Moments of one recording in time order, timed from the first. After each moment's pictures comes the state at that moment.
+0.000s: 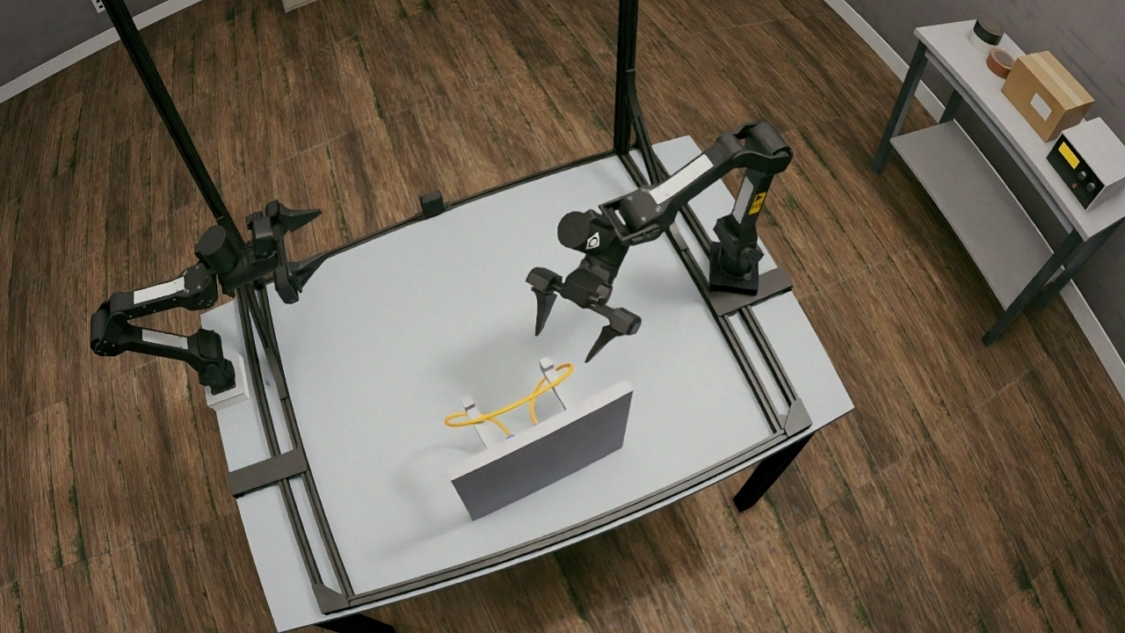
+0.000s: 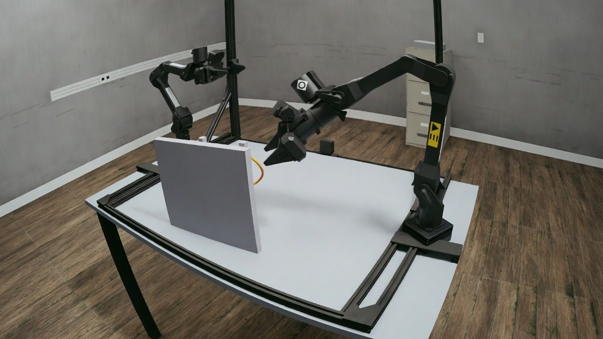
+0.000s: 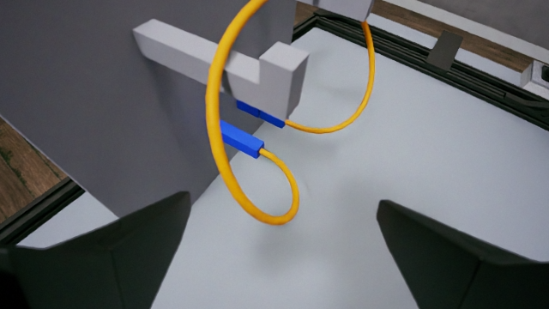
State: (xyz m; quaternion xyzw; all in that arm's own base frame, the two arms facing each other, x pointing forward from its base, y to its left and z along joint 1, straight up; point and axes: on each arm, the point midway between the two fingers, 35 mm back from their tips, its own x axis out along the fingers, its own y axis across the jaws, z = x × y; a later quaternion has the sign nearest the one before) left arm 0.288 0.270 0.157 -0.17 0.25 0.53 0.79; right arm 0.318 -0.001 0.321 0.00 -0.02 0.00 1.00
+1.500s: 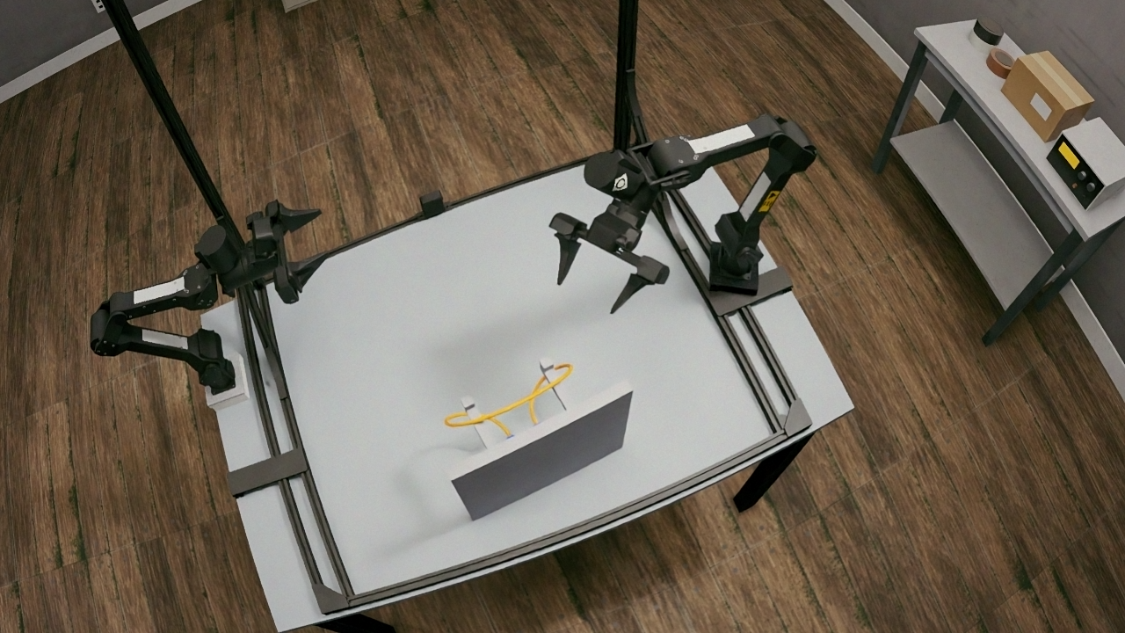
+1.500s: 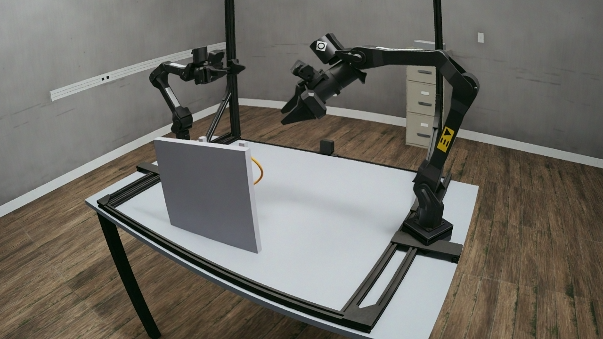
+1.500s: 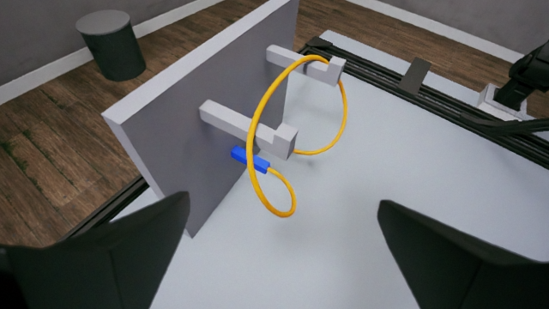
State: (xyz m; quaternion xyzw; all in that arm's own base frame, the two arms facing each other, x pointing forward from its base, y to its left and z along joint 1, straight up) left arm 0.256 0.233 0.258 -0.16 0.25 0.52 0.80; right arm 0.318 -0.001 0.321 0.00 -0.02 0.00 1.00
